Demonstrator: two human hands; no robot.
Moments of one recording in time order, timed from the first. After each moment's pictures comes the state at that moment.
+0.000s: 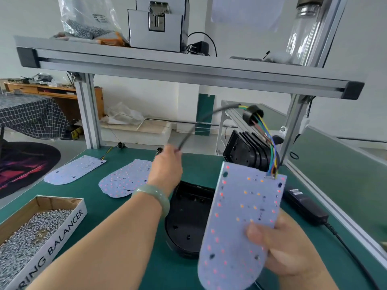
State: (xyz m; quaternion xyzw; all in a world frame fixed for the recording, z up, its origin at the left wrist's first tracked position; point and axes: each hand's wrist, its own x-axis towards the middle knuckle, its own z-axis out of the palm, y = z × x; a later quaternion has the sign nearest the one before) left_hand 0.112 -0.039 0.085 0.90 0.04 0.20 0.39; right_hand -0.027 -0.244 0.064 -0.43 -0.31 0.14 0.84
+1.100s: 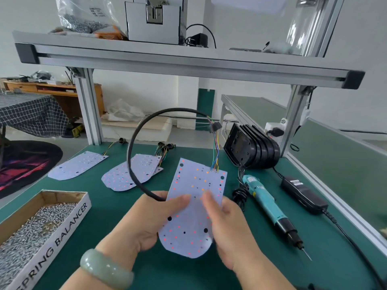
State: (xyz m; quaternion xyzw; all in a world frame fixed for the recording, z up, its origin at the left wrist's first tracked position) left_hand -0.012 -0.018 0.064 0.63 0.05 -0.11 0.77; right_hand -0.017 -0.171 0.041 -0.67 -0.02 -0.02 0.74
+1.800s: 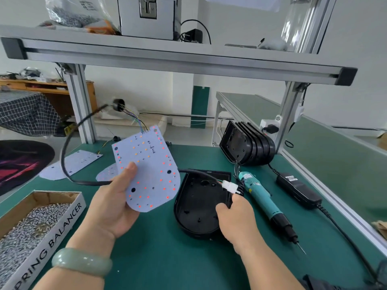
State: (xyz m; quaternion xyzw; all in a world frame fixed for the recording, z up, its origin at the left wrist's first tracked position) left_hand 0.011 0.022 0.059 0.42 0.01 0.04 0.90; right_hand 0.007 -0.197 0.026 -0.85 0.13 -0.07 0.51
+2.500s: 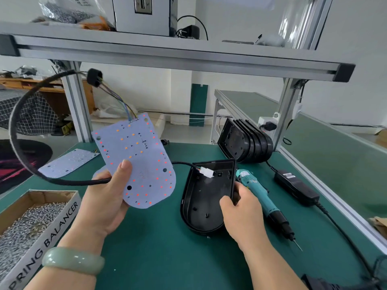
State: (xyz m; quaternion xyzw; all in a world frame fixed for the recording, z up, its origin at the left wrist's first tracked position) left_hand 0.007 0.025 0.061 0.53 -0.06 0.14 0.84; right_hand -0.001 -0.208 0.029 -0.83 0.07 -0.17 0.52
